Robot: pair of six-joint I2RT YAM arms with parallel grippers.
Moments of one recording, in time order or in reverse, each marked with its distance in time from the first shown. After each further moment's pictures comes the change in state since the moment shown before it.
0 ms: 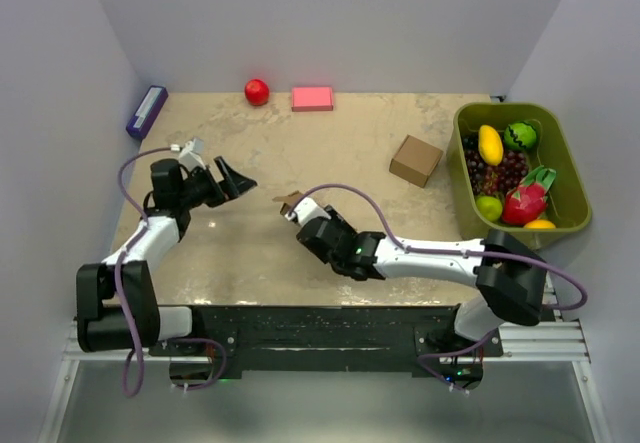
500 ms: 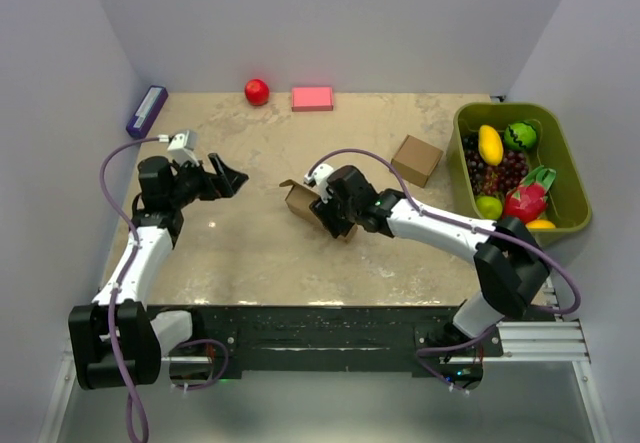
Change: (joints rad) left arm 0.027 -0.221 0.049 -0.138 -0.126 0.203; right arm -0.352 0.005 0.097 -0.070 -0.591 -0.122
